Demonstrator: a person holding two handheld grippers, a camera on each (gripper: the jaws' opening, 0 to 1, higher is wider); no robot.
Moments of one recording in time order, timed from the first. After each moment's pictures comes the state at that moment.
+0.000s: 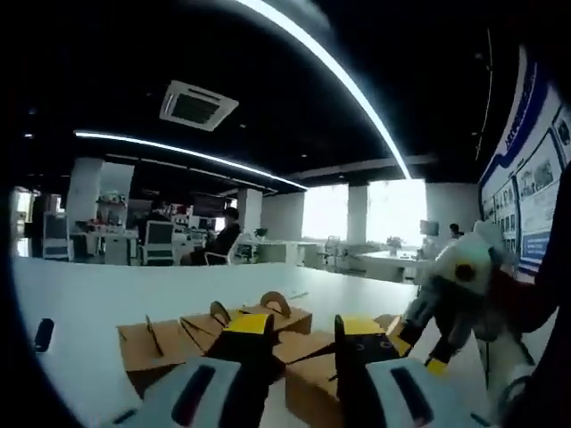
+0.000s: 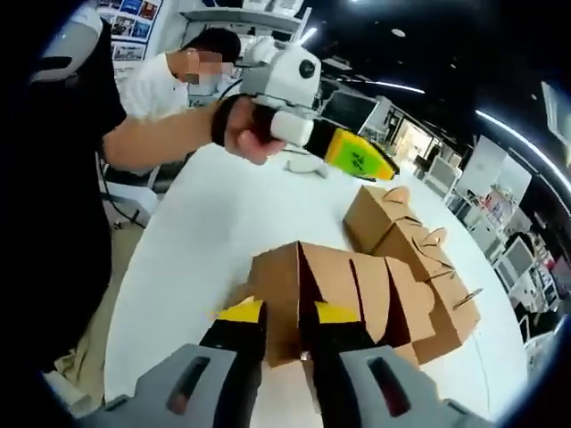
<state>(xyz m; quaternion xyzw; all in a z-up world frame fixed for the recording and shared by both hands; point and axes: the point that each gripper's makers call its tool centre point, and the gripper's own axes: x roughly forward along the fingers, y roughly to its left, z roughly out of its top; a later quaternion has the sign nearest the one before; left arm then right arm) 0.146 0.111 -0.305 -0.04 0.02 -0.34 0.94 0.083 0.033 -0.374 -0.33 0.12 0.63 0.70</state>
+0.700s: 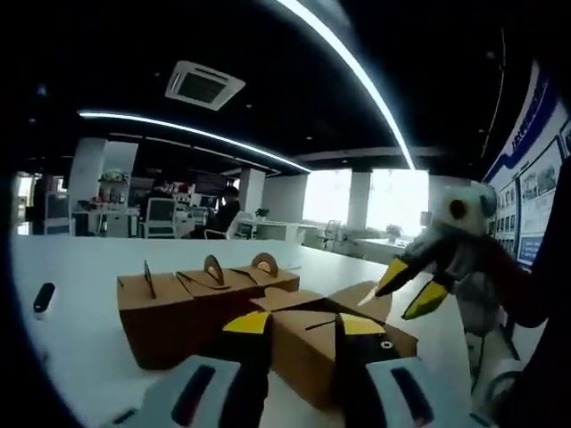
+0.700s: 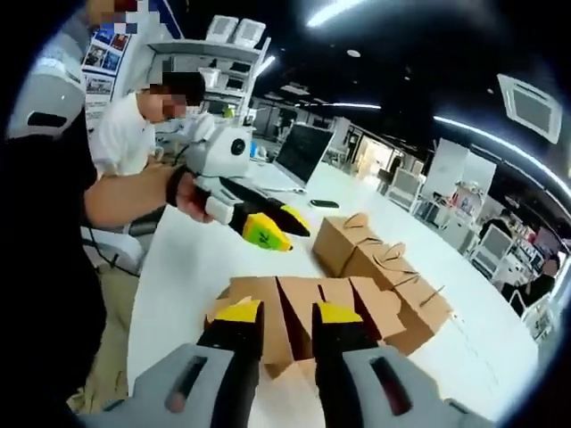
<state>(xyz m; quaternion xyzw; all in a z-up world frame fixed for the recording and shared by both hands) 0.113 0.113 -0.335 -0.05 0.06 -0.34 0.94 0.084 0.022 -0.326 -0.23 0.10 0.58 0.77</state>
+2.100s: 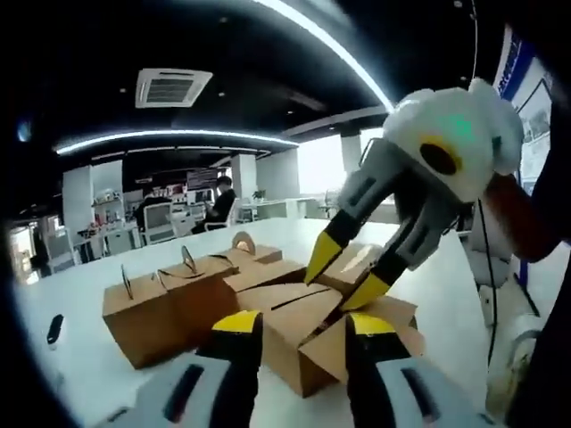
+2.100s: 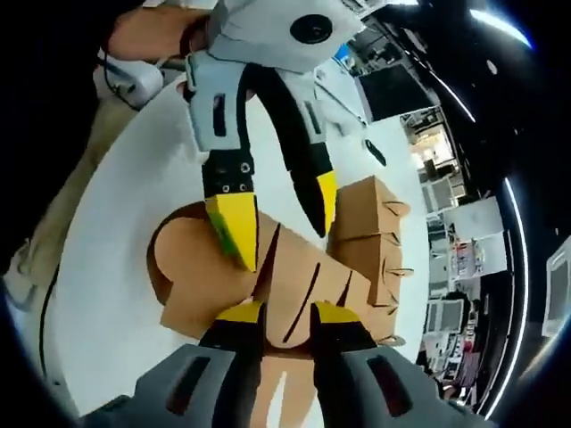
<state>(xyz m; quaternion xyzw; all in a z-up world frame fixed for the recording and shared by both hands) 0.103 0.074 -0.361 0.05 0.10 -0.33 0.94 0.107 0.049 -0.372 -0.64 0.10 0.52 0.56</state>
